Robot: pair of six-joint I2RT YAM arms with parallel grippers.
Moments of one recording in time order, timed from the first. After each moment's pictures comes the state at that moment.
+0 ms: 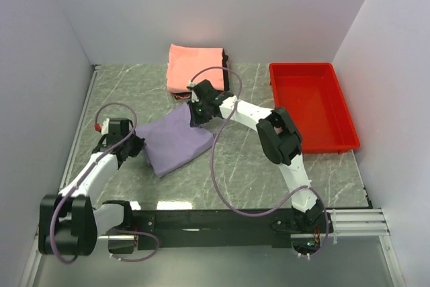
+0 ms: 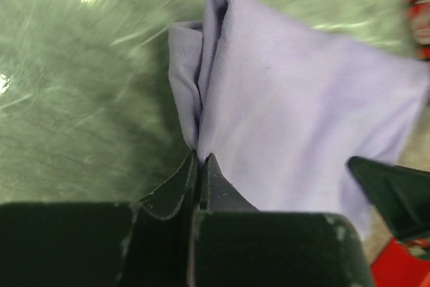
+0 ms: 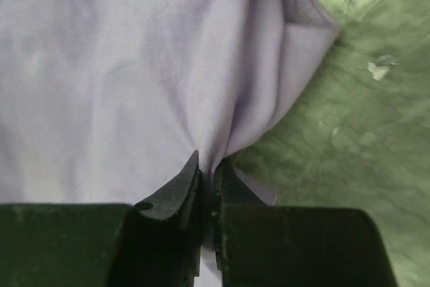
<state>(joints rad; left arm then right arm) -0.04 1.14 0.53 -0.26 -0.07 -1.01 0.71 2.26 1.77 -0.42 -0.19 0.34</state>
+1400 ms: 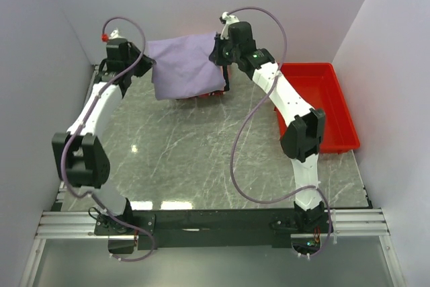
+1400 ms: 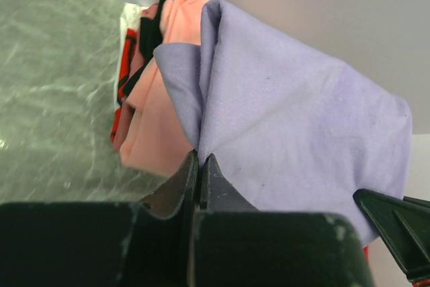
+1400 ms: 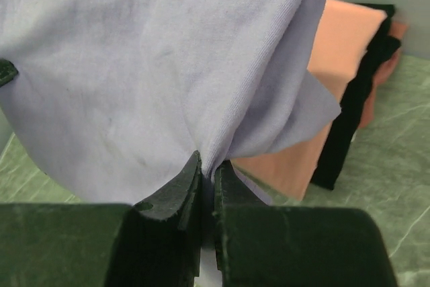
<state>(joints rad) -0.07 1.63 1.48 -0.22 0.09 -0.78 0.49 2.11 2.21 -0.52 -0.12 0.27</state>
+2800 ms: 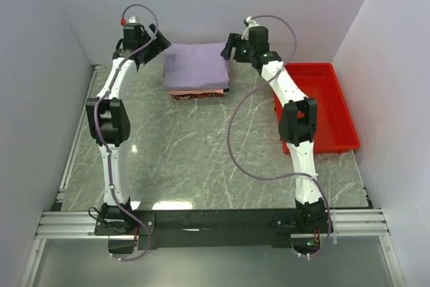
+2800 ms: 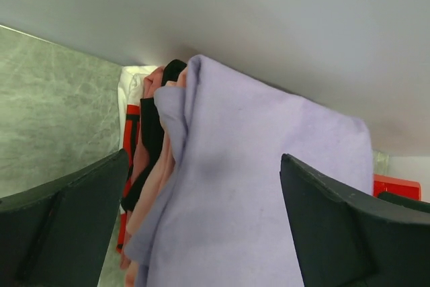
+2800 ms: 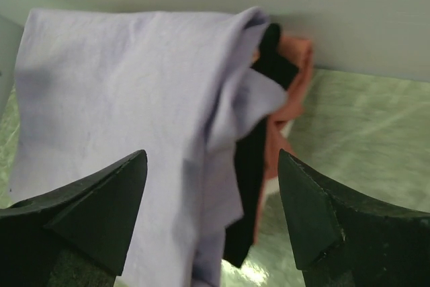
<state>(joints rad) -0.06 2.31 2.21 -0.34 0.17 -0.66 0.29 2.43 2.35 -0.33 -0.23 0.36</state>
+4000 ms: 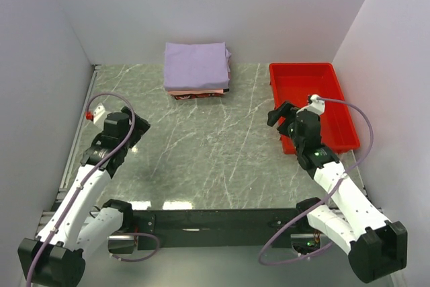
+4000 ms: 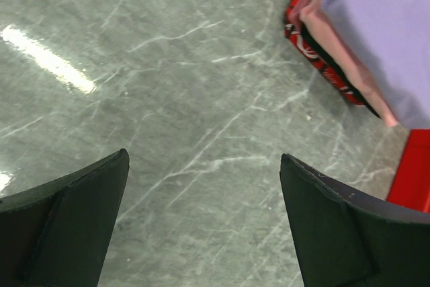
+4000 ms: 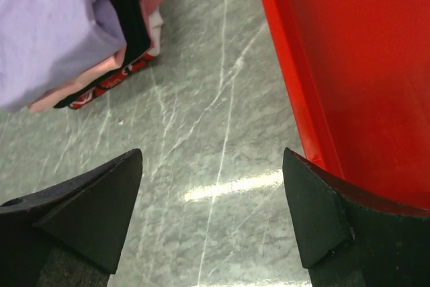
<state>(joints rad) -0.22 0.83 0.72 -0.50 -0.32 -0.94 0.28 0.88 0.62 -0.10 0.22 0.62</state>
